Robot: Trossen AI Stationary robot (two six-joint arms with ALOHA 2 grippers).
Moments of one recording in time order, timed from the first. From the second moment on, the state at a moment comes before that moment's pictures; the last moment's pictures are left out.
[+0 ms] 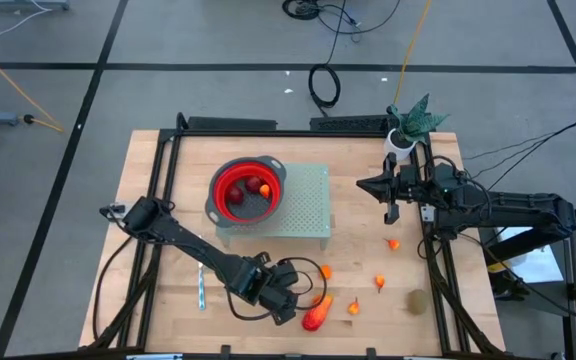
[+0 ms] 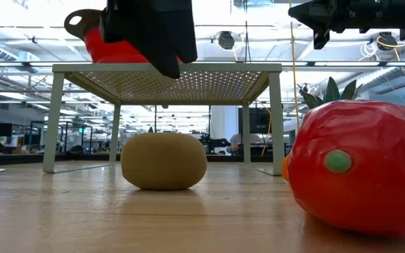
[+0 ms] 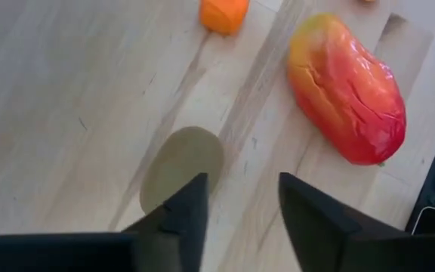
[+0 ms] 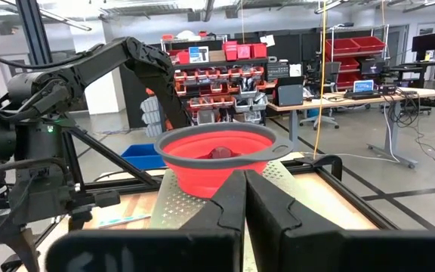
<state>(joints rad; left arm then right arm) -0.50 2.04 1.72 -0.87 -0.24 -0.92 -0.18 0.60 0.40 0.33 -0.11 0.10</state>
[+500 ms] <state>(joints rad) -0.50 2.04 1.70 -0.87 -0.19 -0.88 -0.18 0.60 0.40 0.33 -0.11 0.09</state>
